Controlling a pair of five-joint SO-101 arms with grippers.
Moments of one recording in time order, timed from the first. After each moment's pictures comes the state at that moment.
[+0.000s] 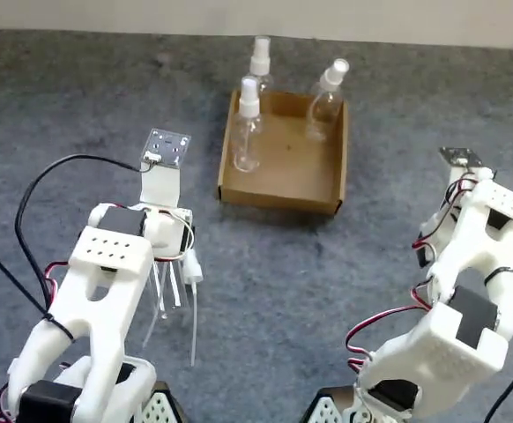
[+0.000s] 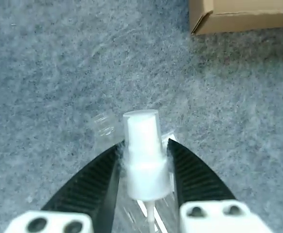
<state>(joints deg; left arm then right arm) 3.8 -28.1 46.6 57.4 4.4 26.5 10.2 9.5 75.3 35.0</state>
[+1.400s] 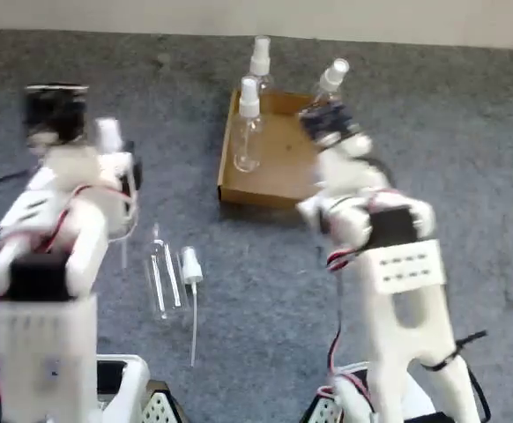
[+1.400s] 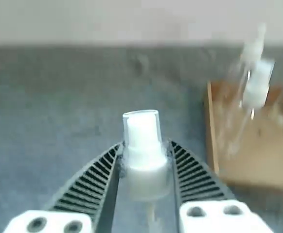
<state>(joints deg) -7.0 -56.2 31.0 57.4 4.5 -18.2 -36.0 29.2 65.7 19.5</state>
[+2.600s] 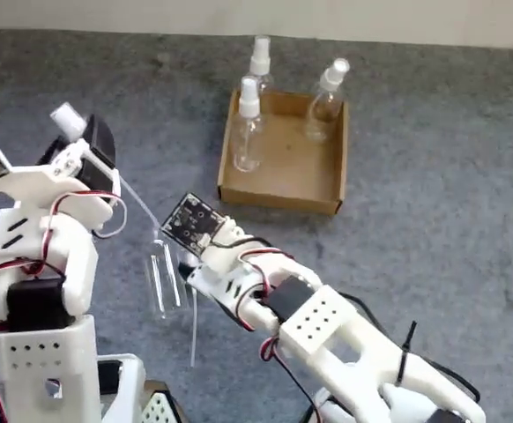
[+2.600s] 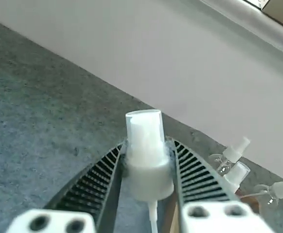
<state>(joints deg) -11.3 -62.0 42.3 42.5 31.2 -49.1 -39.6 56.6 28.2 14.8</state>
